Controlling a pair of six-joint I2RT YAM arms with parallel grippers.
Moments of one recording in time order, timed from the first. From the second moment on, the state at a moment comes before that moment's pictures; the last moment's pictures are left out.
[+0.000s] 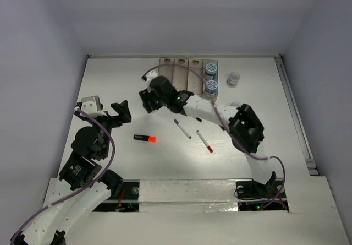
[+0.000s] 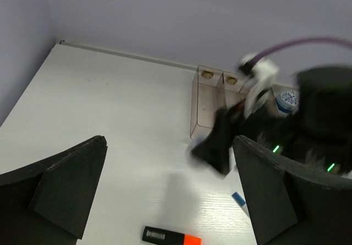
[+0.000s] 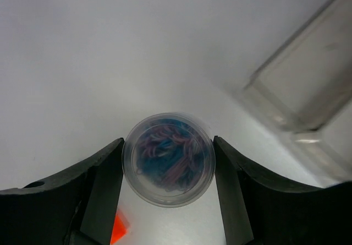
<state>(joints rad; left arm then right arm) -0.60 0.42 0.73 -0.27 -0.60 -0.22 0.94 2.14 1.77 -0.21 0.11 0.18</state>
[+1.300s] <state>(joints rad) -0.53 0.47 0.73 -0.25 -0.51 -0.22 0.41 2.41 2.19 -0.31 0.14 0.14</state>
